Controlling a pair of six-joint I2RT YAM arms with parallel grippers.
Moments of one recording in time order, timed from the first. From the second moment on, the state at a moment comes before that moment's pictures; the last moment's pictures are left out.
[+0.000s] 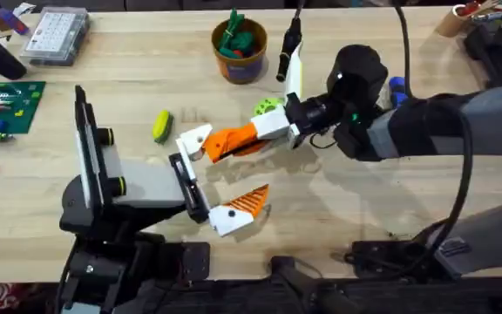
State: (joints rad) left arm -0.14 0.00 0.01 -0.09 1.01 0.01; right arm 0.52 1.72 0.61 1.02 -1.38 1.35
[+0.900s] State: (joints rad) left arm -0.13 0.00 0.01 -0.09 1.00 0.01; right arm 0.56 1.72 0.61 1.02 -1.29 1.45
